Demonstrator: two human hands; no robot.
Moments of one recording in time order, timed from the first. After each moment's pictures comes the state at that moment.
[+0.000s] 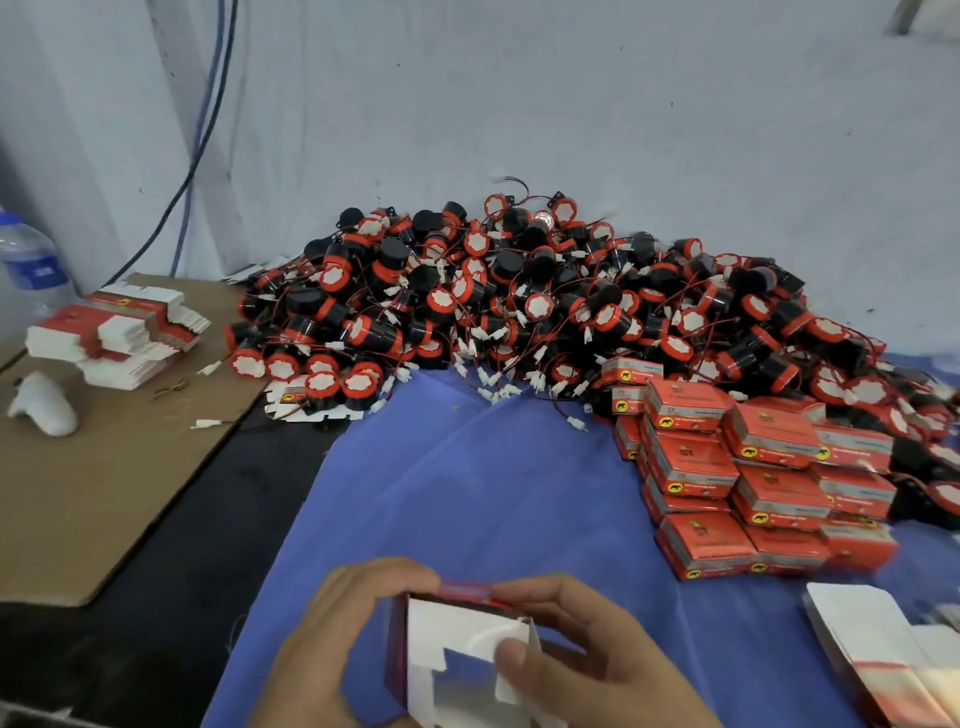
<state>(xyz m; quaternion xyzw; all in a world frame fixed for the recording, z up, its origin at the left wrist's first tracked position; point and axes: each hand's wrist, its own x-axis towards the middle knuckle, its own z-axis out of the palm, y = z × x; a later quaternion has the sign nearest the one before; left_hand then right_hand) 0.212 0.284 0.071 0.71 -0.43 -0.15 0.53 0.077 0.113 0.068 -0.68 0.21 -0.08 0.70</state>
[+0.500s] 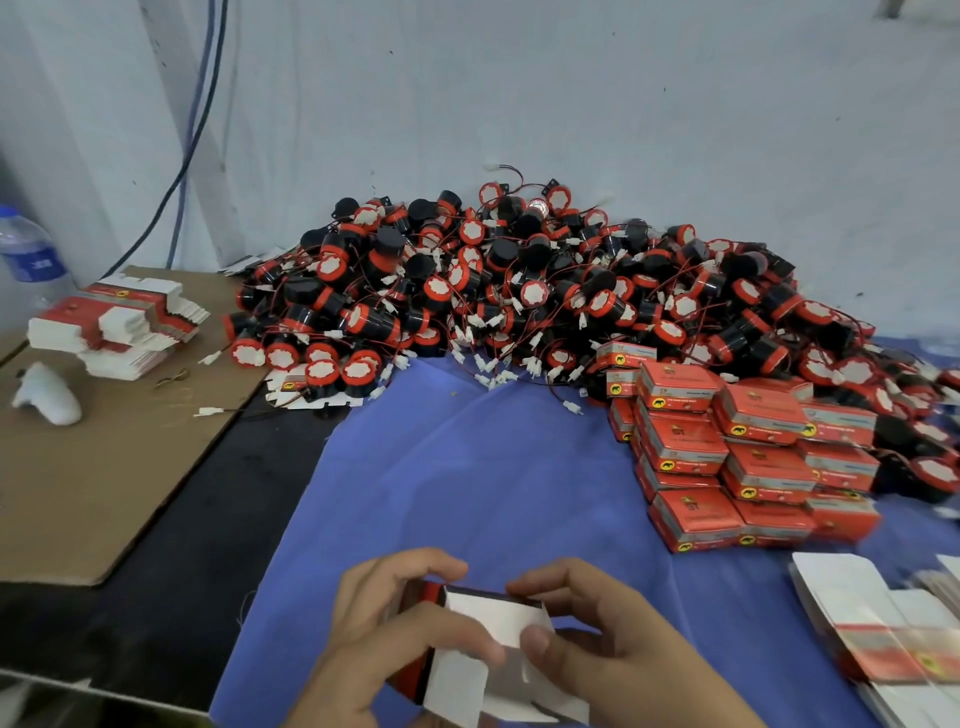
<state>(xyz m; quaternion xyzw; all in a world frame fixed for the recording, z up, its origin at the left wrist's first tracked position) 0.190 0.285 0.059 0.71 -0.52 -0.05 0.48 0.064 0.113 0.072 -0.74 0.27 -0.06 0.62</state>
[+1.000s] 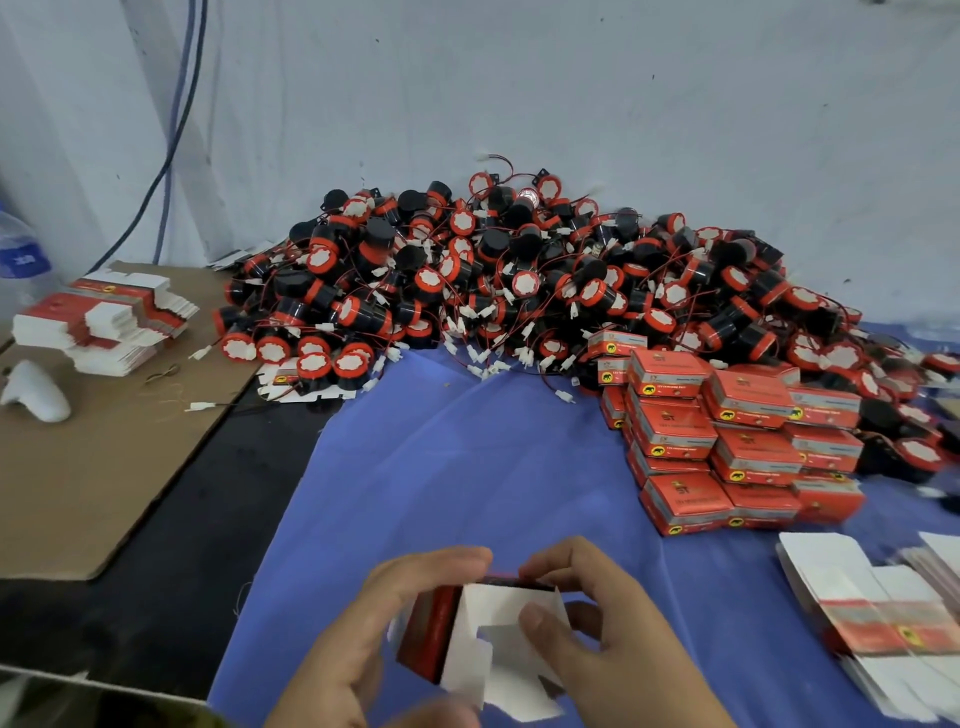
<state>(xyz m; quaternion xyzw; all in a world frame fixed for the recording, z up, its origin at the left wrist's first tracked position) 0.194 0.291 0.058 0.62 -0.47 -0.20 0.59 0.061 0.130 0.073 -0.74 0.31 -0.14 0.58</state>
